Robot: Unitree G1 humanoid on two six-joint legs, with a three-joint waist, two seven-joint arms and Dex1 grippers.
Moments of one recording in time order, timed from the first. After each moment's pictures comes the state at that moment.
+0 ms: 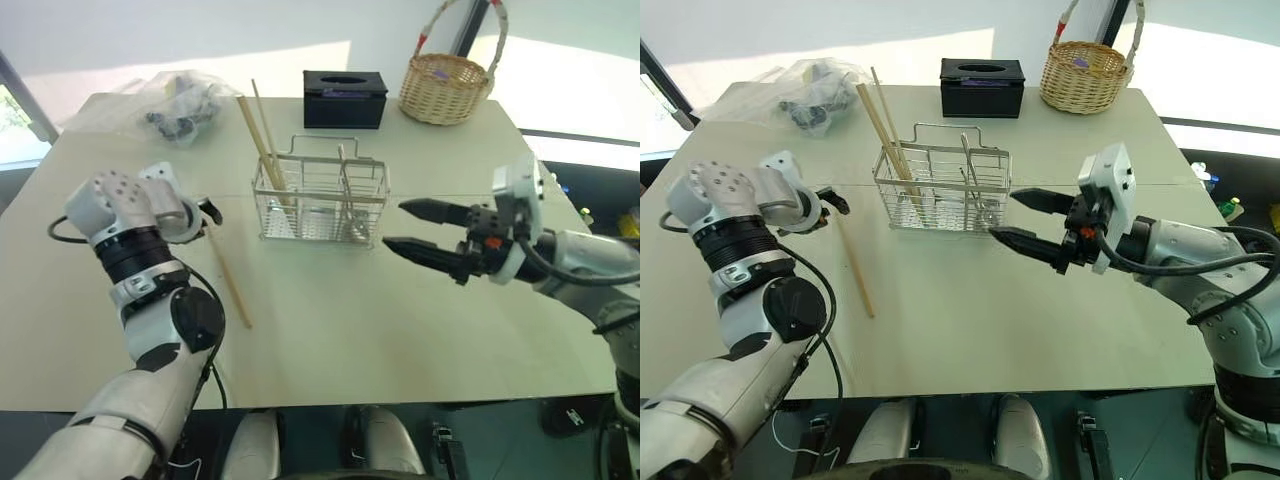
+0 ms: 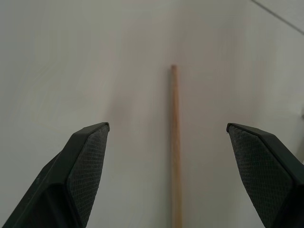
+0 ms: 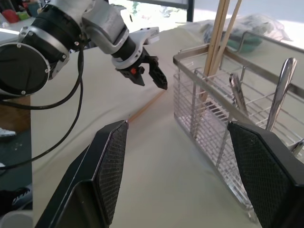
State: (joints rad) left arm -1.08 0.20 0.71 0.34 -0.25 1.61 0.43; right arm -0.32 -0.85 -0.23 -0.57 0.99 0.81 0.70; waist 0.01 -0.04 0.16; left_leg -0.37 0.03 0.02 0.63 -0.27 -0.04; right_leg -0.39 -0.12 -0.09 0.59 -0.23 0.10
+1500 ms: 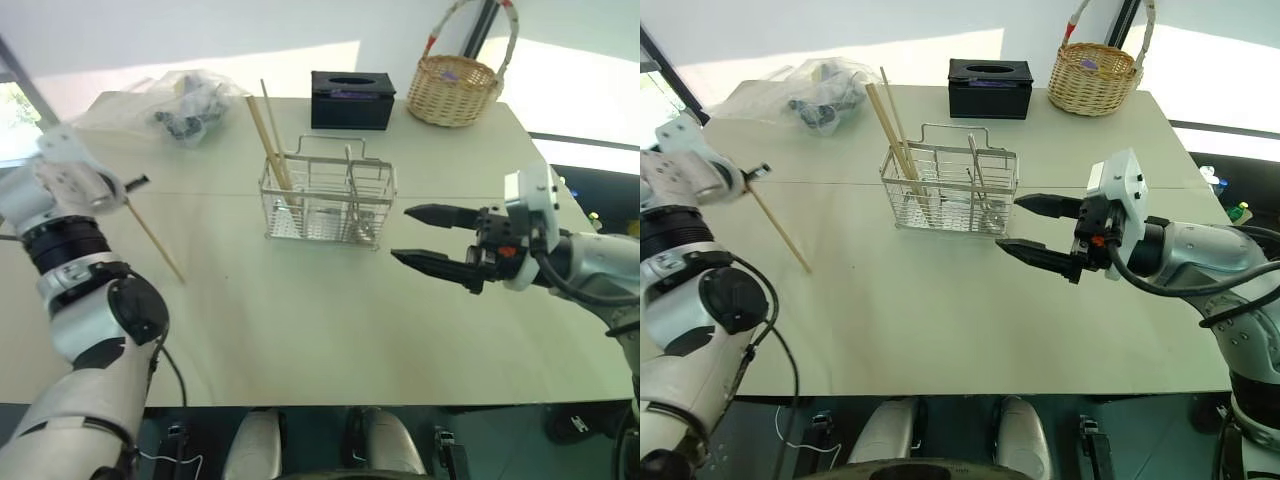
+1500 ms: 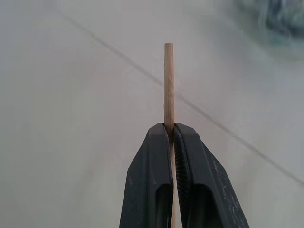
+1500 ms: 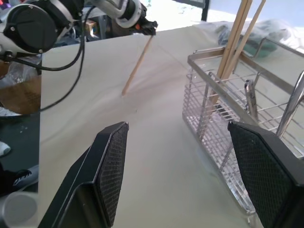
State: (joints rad) left arm -1.07 0.54 0.65 0.50 -0.13 1.05 0.15; right arm -0.32 -0.88 -0.23 -0.54 0.91 0.74 0.79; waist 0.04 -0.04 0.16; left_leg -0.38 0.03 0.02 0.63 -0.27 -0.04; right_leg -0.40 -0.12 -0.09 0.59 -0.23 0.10
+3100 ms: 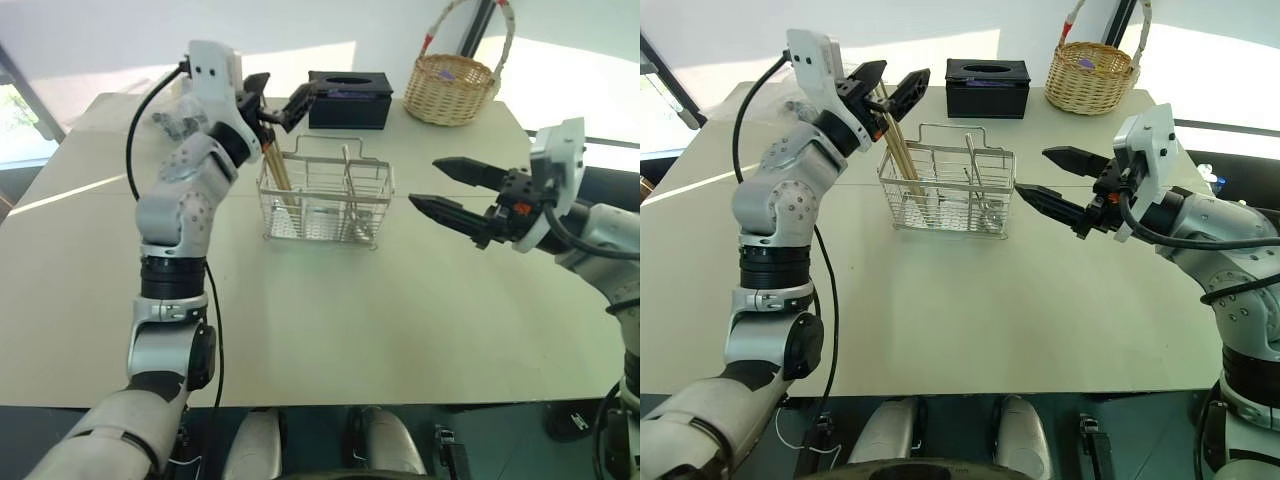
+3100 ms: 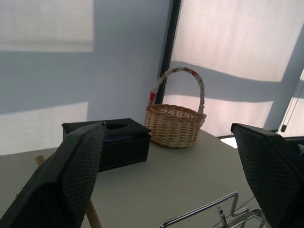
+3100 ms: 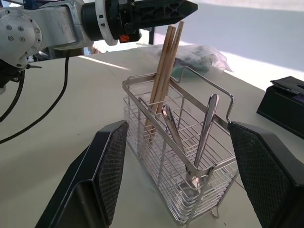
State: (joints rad) left arm -0.93 0.26 0.16 0.09 -0.47 0.56 -0.36; right arm -0.41 -0.83 -0.27 -0.48 0.85 0.74 0.67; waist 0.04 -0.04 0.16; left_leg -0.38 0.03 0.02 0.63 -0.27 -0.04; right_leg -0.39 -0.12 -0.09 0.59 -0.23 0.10
